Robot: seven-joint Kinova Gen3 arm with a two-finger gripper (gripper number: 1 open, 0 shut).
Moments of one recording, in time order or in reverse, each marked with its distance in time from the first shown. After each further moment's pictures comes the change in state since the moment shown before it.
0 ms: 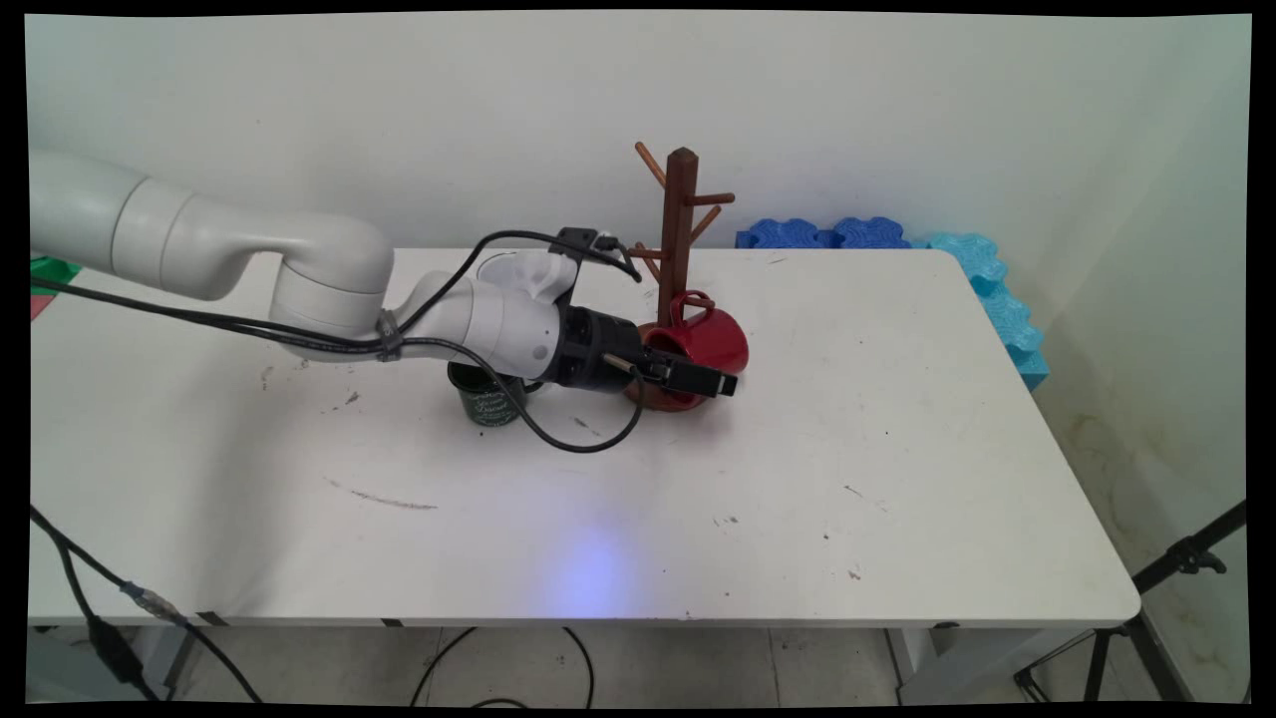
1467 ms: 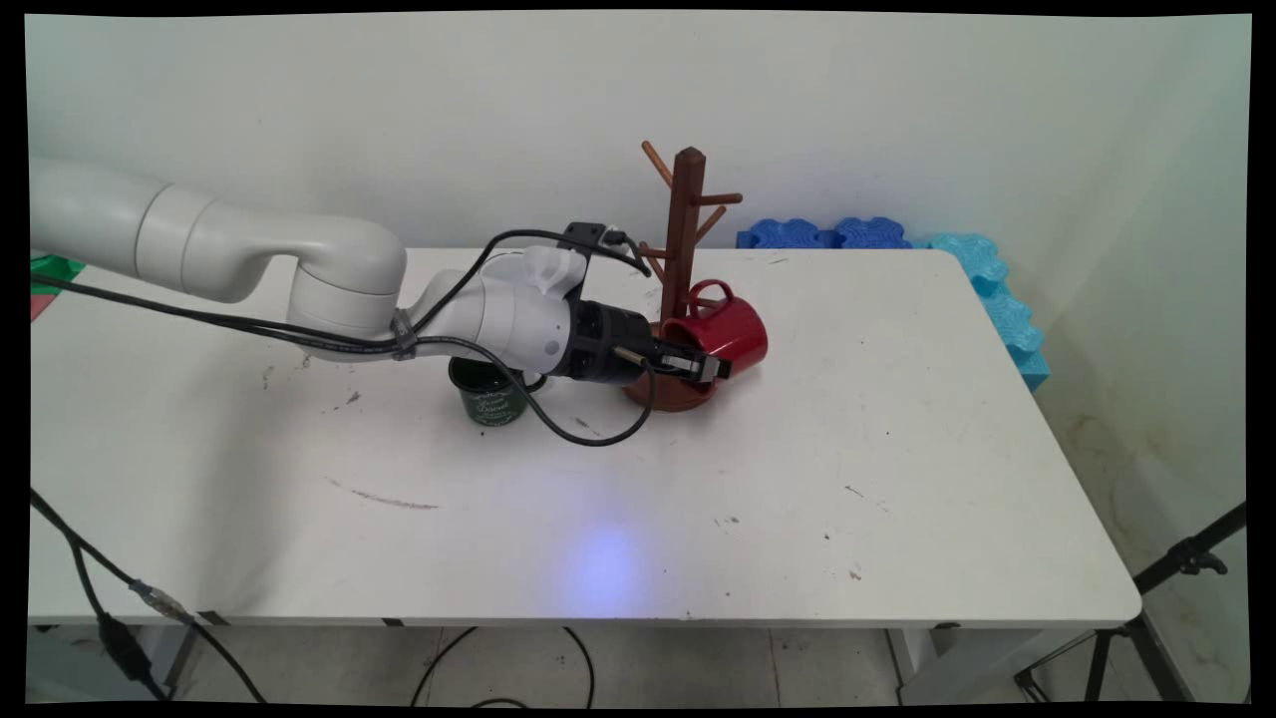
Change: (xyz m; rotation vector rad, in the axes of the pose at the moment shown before) arm 0.005 -0.001 0.009 -0.010 0.034 0.007
